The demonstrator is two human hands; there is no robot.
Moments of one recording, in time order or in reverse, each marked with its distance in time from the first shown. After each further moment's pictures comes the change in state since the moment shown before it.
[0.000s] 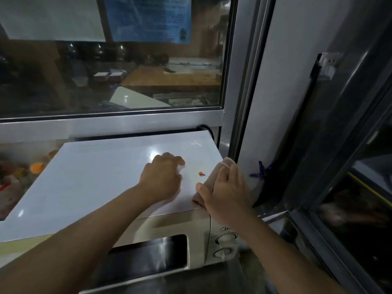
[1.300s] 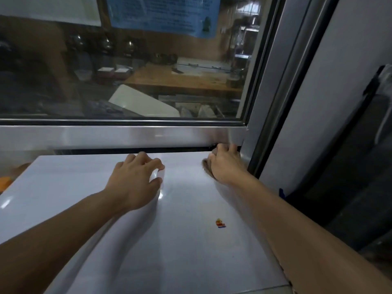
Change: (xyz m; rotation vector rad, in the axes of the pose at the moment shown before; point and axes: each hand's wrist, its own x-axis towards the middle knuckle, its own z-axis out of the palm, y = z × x) left_hand 0.089 -0.102 0.013 0.108 0.103 -0.012; right_hand 0.211 -0.012 0.049 -0.069 -0.201 -0.056
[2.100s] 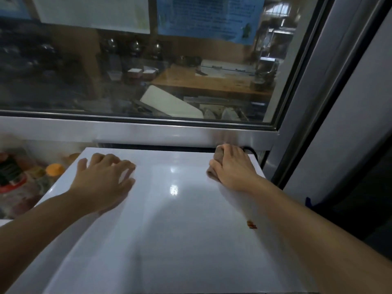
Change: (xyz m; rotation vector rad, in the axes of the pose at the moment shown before) left_hand -0.057 -0.094 -0.039 0.253 -0.022 -0.243; right_hand -0.012 -0.037 0.011 -0.081 0.104 -0.325
